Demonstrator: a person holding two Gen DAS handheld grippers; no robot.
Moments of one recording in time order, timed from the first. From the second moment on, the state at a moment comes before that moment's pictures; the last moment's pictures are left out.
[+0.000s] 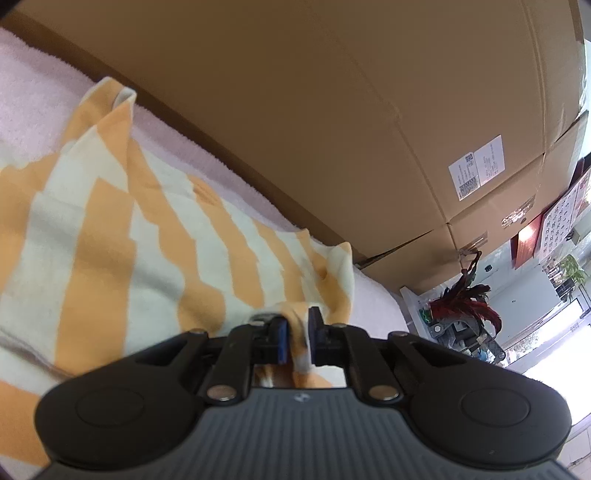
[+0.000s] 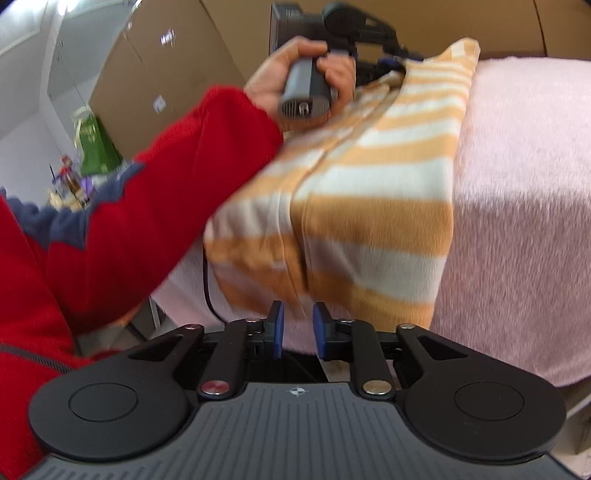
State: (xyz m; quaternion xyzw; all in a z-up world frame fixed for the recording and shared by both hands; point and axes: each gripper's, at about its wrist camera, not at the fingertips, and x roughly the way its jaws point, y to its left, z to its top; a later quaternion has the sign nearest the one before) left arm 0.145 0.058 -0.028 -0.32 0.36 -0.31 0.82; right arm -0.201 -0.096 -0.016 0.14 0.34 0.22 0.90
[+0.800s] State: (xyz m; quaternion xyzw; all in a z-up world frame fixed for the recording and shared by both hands) left arm 0.131 0.050 -0.010 -0.25 0.33 -0.31 0.86; right arm -0.171 -0.137 0.008 0.22 0.18 0.15 0.95
